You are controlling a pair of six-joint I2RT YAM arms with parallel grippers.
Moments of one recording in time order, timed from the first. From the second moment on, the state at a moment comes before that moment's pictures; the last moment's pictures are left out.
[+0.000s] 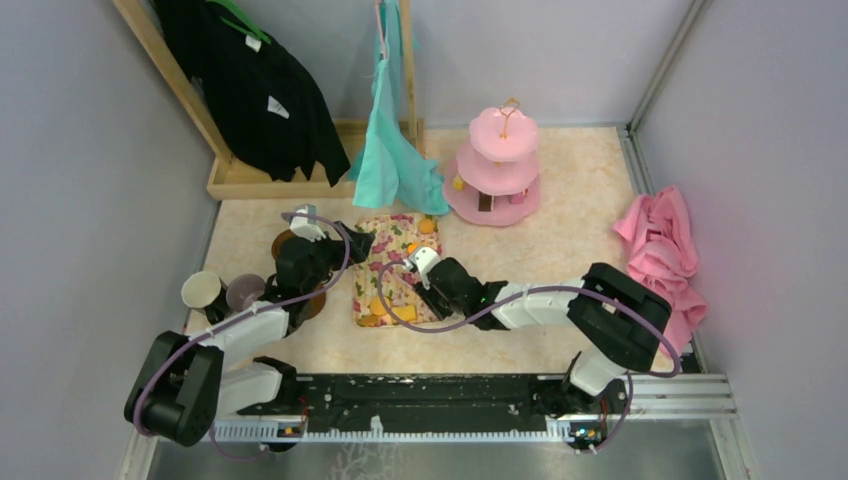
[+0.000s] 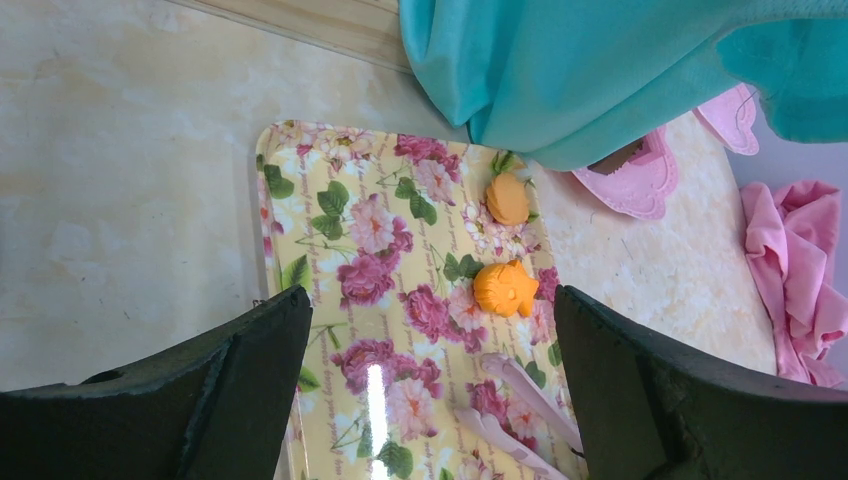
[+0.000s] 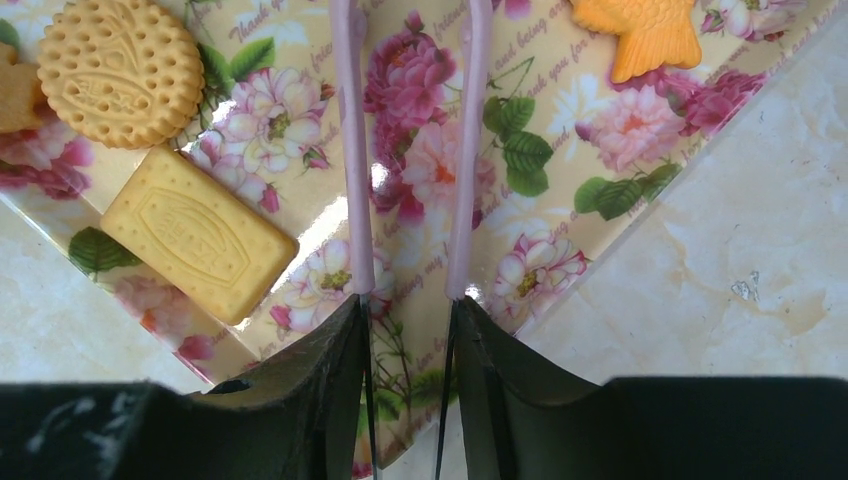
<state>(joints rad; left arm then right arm) -0.36 1.15 0.31 0.61 0.01 -0.62 1.01 1.57 0.66 0.18 0.17 0.05</state>
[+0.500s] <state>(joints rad) -0.36 1.15 0.31 0.61 0.01 -0.62 1.02 1.55 0.76 -0.03 0.26 0.13</state>
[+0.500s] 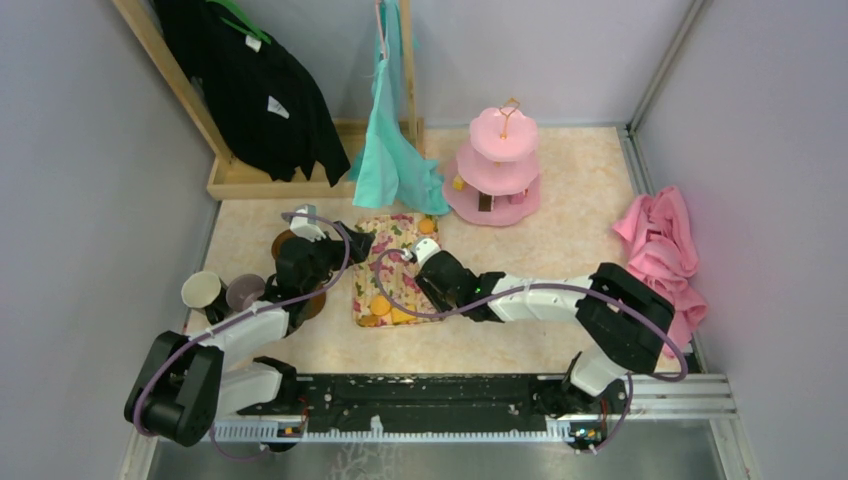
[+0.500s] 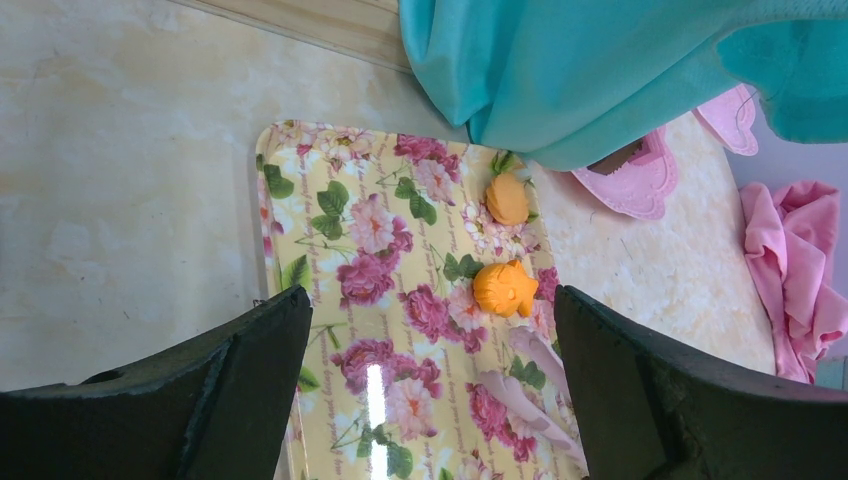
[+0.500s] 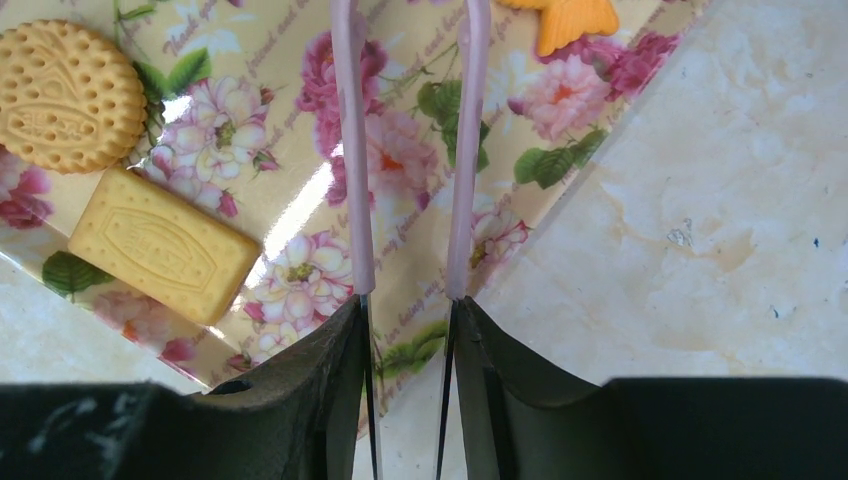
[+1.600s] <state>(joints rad) -0.36 1.15 0.31 0.63 0.02 -0.64 0.98 1.54 0.88 -0.28 0.37 0.24</state>
